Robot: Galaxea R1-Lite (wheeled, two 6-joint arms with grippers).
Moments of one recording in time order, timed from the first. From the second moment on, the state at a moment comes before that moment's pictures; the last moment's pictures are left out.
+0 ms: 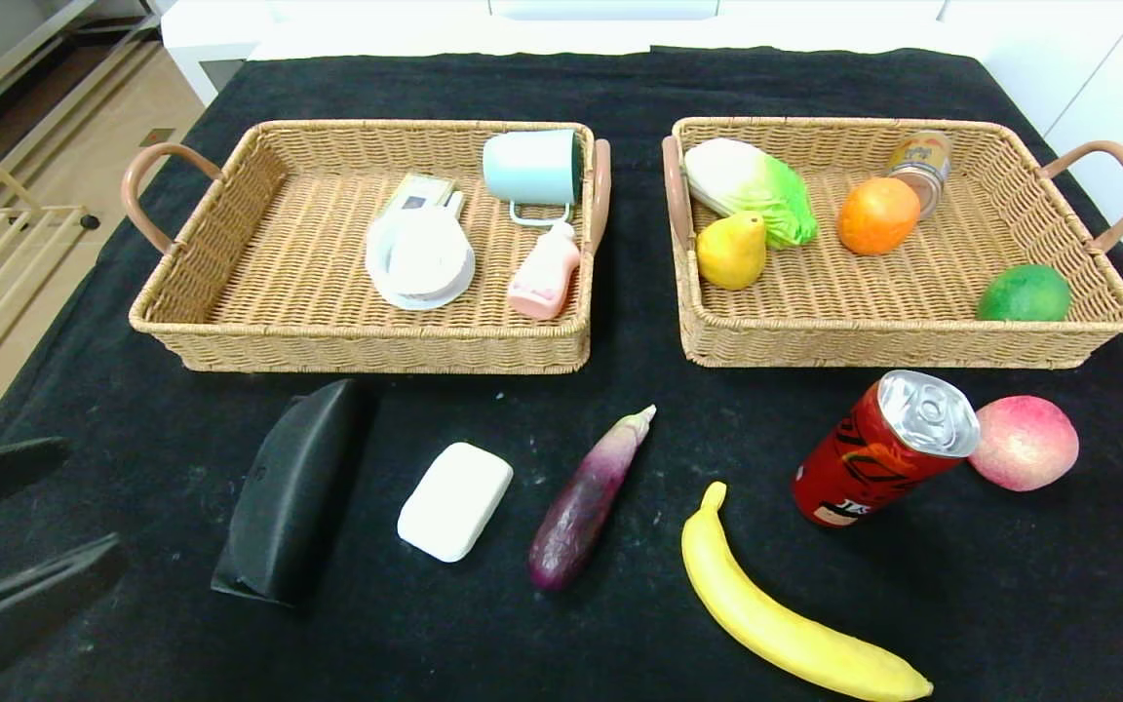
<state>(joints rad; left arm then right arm) -0.29 0.75 -0.64 -0.09 -0.32 -0.06 0.10 0.67 -0.57 -0.03 0.19 -0.04</state>
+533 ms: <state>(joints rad) -0.45 1.05 -0.79 -0.14 -0.32 -0.02 0.22 0.88 -0.62 -0.15 0.16 -0.04</state>
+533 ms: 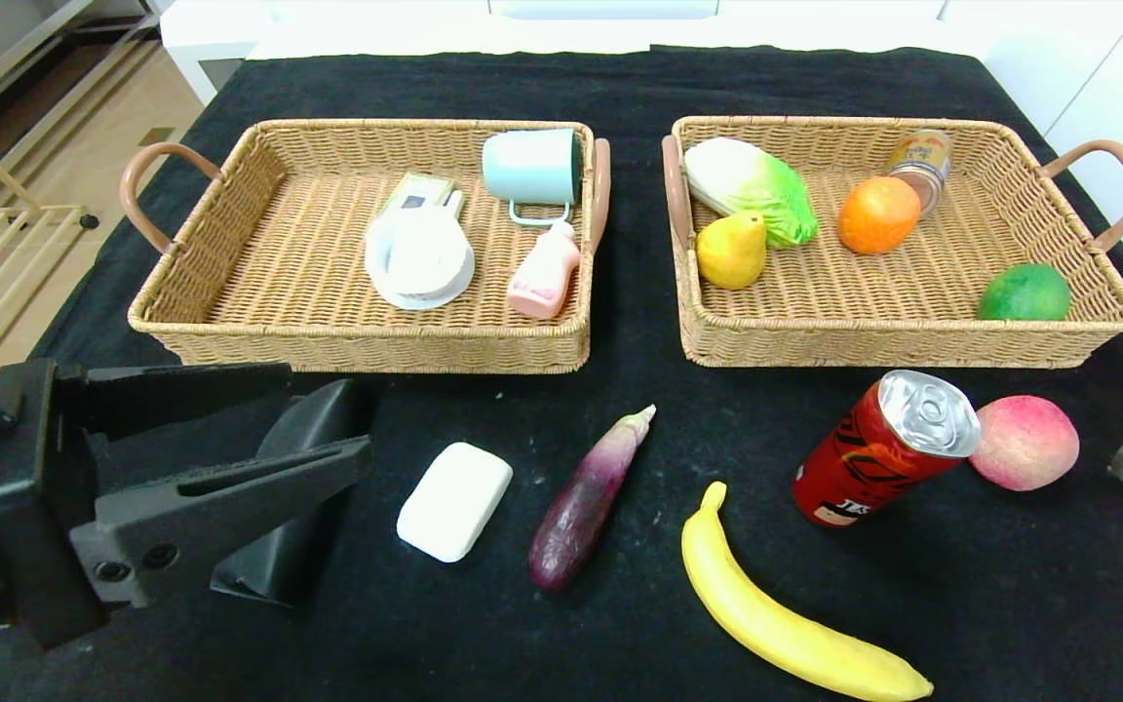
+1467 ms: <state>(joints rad) -0.43 1.05 -0.76 -0.14 -0.31 0.04 0.25 0.89 -0.64 -0.12 0.09 -0.05</state>
